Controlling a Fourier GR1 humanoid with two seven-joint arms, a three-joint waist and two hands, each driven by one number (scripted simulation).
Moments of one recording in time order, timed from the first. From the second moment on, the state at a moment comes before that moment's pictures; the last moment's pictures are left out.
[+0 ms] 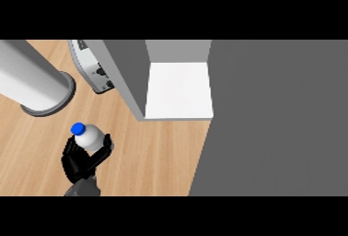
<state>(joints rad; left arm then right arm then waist) -0.21 0.03 0.22 -0.70 0.59 0.24 -0.94 0.18 -0.31 0.68 -2.49 0.08 -0.33 0.25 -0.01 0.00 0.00</state>
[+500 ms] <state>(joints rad) -0.17 0.07 -0.03 -0.73 0.43 -0.06 -0.87 0.16 -0.32 0.68 -2.48 0.07 -0.34 0.25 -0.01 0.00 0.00</state>
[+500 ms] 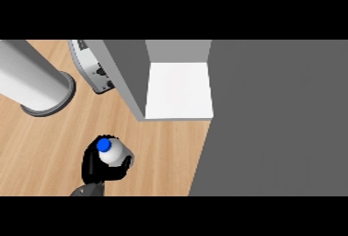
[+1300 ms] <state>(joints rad) -0.01 0.04 -0.19 -1.30 0.40 0.04 -0.49 0.17 -0.32 0.70 -2.49 0.08 -0.37 0.25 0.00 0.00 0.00</state>
